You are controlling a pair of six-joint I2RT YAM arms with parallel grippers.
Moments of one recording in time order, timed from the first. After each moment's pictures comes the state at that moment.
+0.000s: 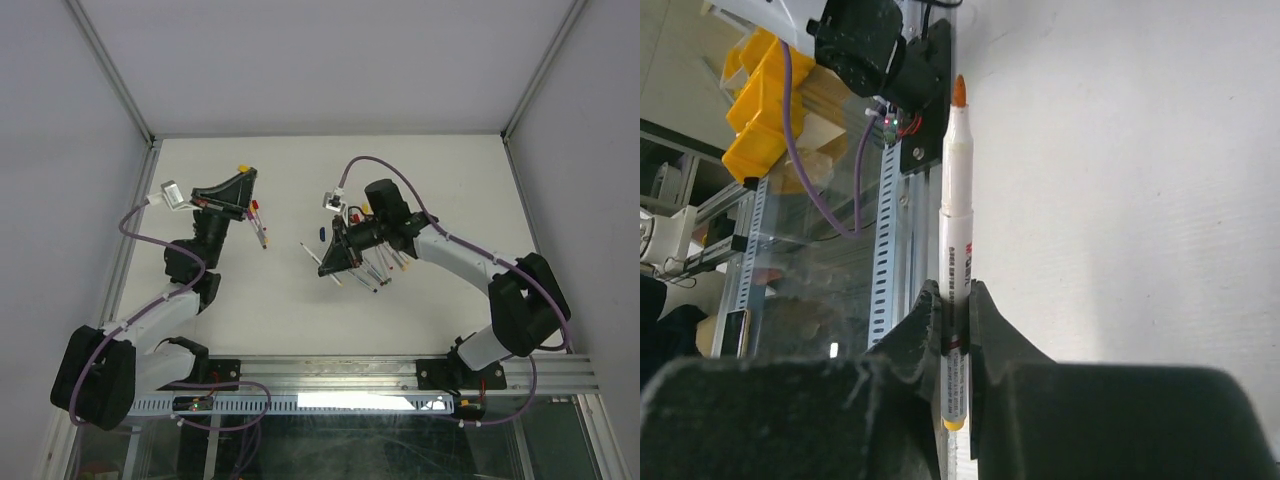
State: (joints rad) left arm -0.41 1.11 0.40 1.28 0.01 -0.83; right arm 0.62 1.50 1.00 -0.17 -1.11 0.04
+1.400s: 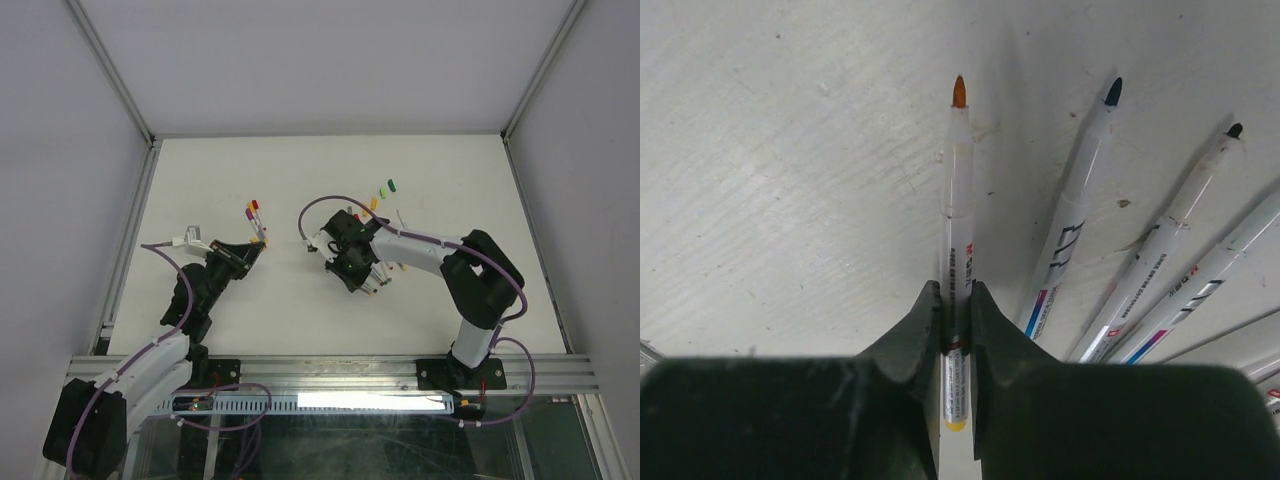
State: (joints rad) left arm -0.34 0.76 0.10 0.60 0.06 -1.10; right arm 0.82 1.77 1.13 -0.70 -0.14 -0.22
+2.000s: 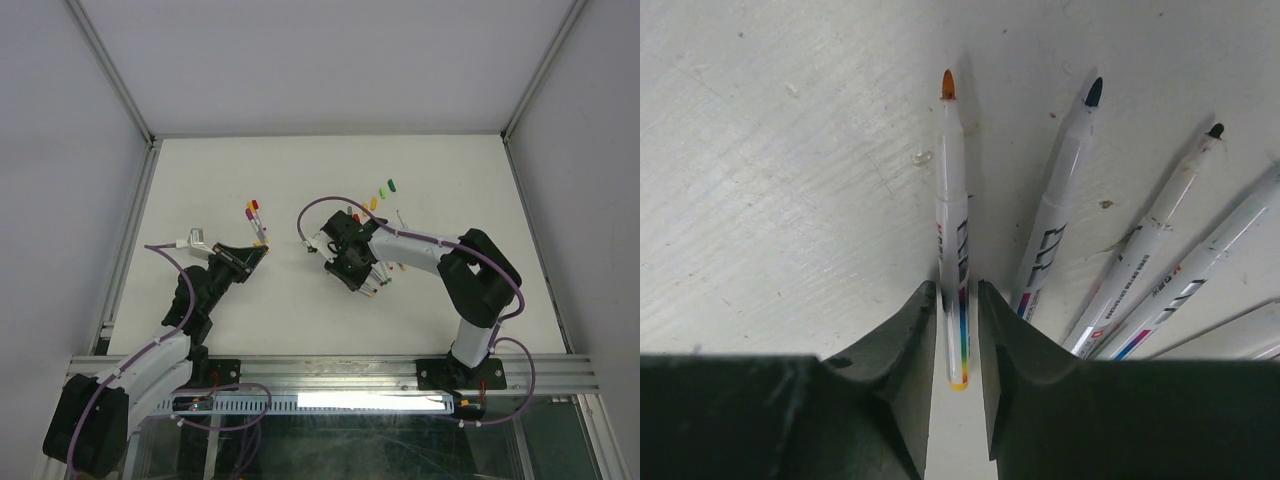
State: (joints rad) left arm -0.34 0.78 0.07 0.65 0.11 -1.13; right arm 0.83 1.78 1.14 -0.70 -0.08 -0.24
